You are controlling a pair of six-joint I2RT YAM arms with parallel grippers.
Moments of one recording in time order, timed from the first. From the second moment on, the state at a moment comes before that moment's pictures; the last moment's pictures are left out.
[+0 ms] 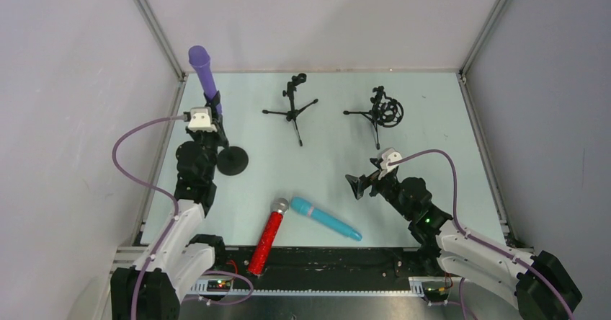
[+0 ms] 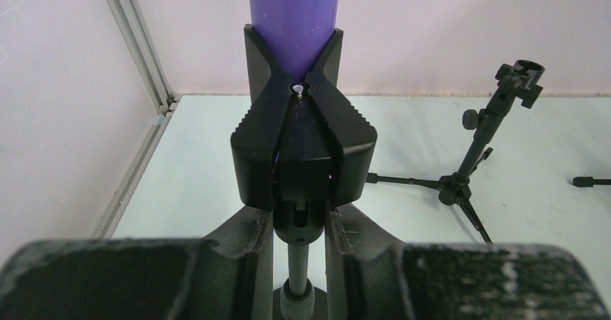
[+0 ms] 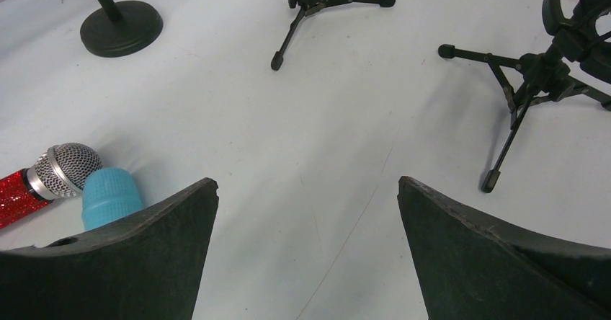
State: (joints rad) left arm -0.09 0.87 0.46 0.51 -0.10 0.02; right arm 0.74 0.76 0.20 0.49 0.10 0.04
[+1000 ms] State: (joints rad) left arm -0.09 0.77 0.45 0.57 -0.20 0.00; right arm 0.74 0.76 0.20 0.48 0.09 0.07
